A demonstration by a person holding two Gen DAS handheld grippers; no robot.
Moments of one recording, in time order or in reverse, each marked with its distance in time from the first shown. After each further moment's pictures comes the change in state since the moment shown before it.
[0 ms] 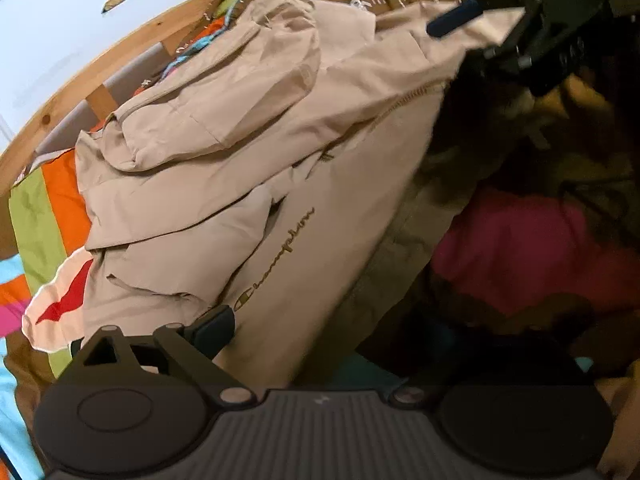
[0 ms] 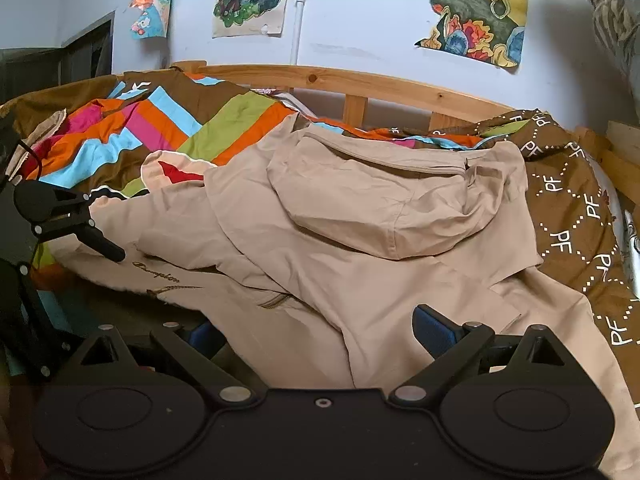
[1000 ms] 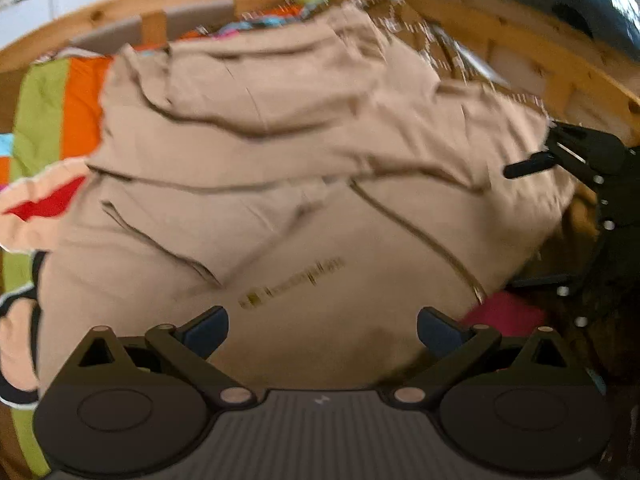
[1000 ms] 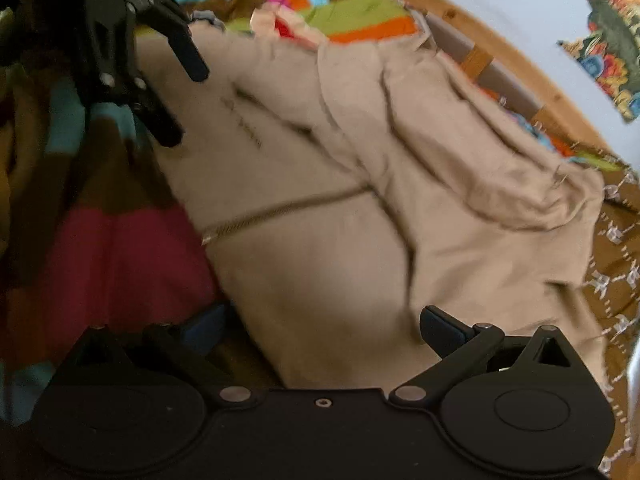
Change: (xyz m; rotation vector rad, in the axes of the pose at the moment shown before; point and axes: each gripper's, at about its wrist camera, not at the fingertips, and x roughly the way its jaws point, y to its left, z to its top) left arm -0.007 0.048 -0.013 -0.395 -0.048 -0.197; right arm 0.007 0.054 -0.034 -0.466 0.290 0.057
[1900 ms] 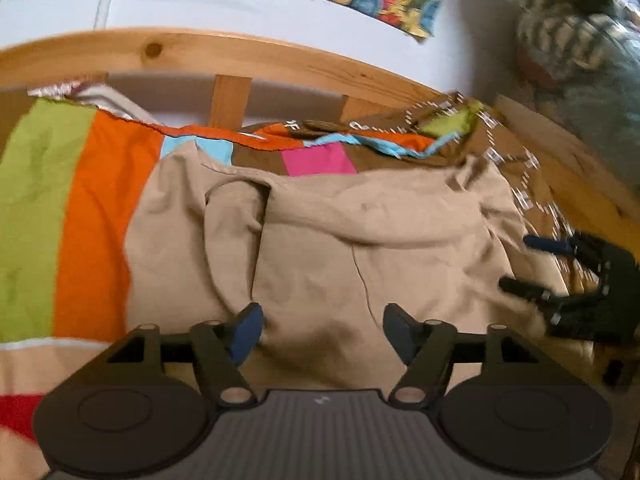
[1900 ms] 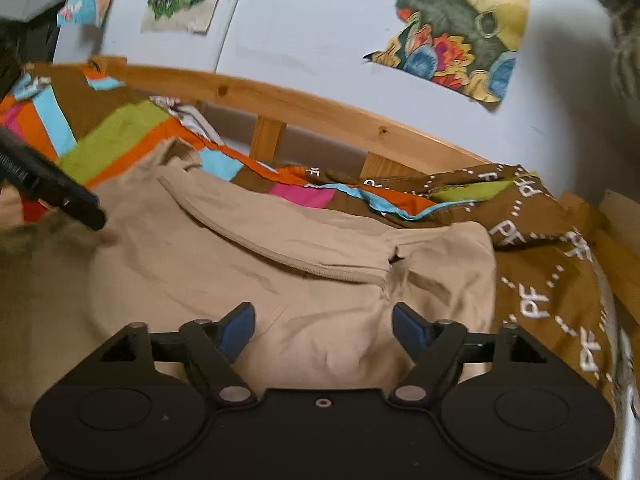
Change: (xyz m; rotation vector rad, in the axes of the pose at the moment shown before) left arm 0.079 0.141 0.162 -0.249 -0.256 0.011; right arm 0.096 -0.211 0.075 0.385 -0.323 -0.255
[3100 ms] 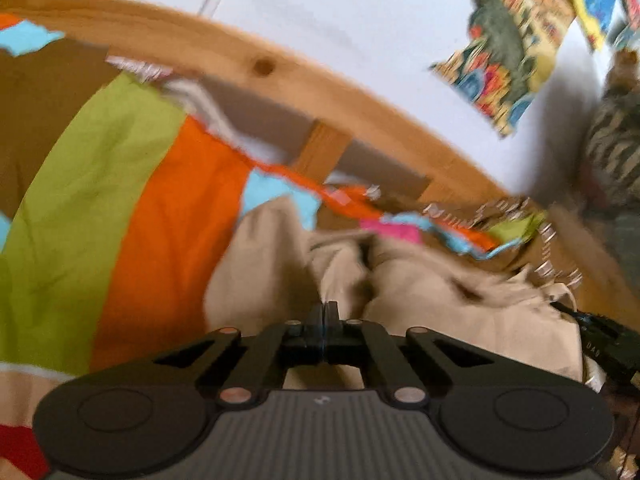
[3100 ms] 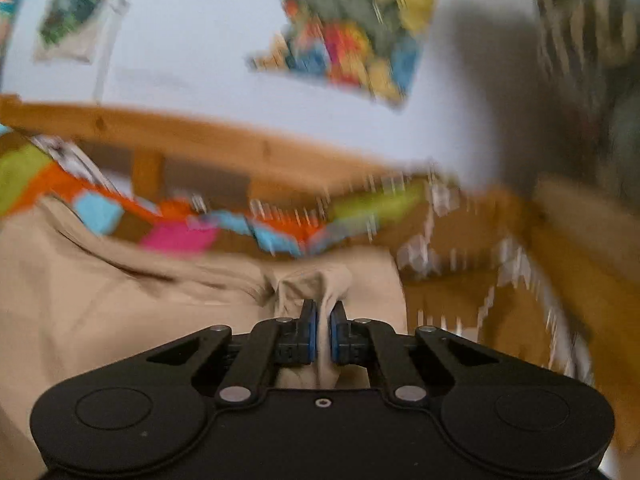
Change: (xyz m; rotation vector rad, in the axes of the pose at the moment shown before) left arm 0.033 0.087 0.022 -0.289 -0.119 0.016; right arm 0.064 -0.055 0.019 0.156 0.023 -0.243
